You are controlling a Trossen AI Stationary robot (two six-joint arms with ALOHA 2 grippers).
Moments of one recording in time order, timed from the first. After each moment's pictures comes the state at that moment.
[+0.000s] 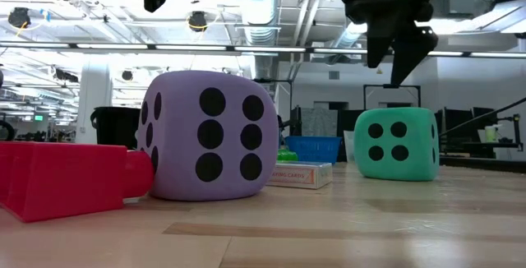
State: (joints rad) left arm 0.44 0.94 1.05 -0.49 0.28 -0.41; right arm 0.14 1.48 1.19 -1.01 0.15 0.85
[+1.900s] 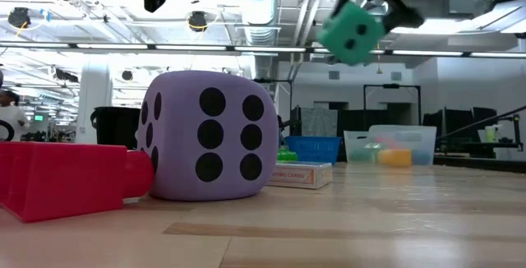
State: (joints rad) left arm 0.44 0.94 1.05 -0.49 0.28 -0.40; right arm -0.11 1.22 1.19 -0.80 0.24 1.07
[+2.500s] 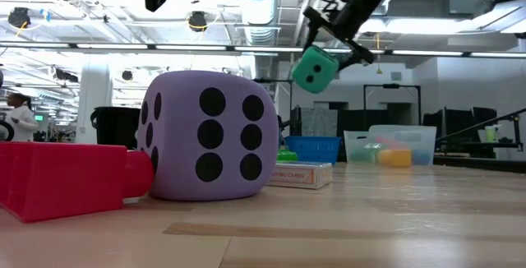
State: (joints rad) left arm 0.44 0.94 1.05 -0.49 0.28 -0.37; right arm -0.49 1.49 1.29 -0.56 0.15 0.94
